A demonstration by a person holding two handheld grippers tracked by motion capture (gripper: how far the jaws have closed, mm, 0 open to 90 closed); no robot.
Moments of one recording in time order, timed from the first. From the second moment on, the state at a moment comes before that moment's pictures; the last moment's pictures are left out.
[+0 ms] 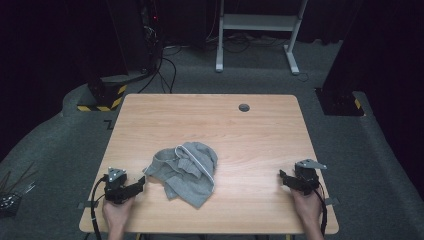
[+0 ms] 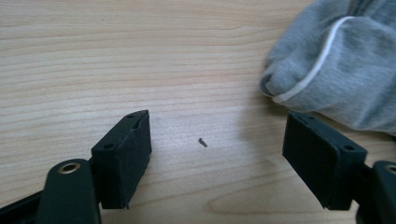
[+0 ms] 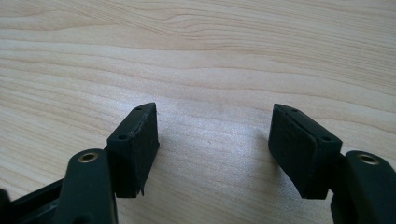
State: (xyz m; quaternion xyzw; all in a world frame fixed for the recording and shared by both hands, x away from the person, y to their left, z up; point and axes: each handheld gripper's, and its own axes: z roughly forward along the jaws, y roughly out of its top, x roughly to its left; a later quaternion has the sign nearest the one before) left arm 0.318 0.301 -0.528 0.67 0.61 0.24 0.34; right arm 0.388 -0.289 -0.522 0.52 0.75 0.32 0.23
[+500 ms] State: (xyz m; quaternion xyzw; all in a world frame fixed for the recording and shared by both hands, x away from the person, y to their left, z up) left arm 0.310 0.298 -0.522 0.67 0.61 0.24 0.35; right arm 0.388 -0.288 -0.522 0.52 0.76 0.32 0.23
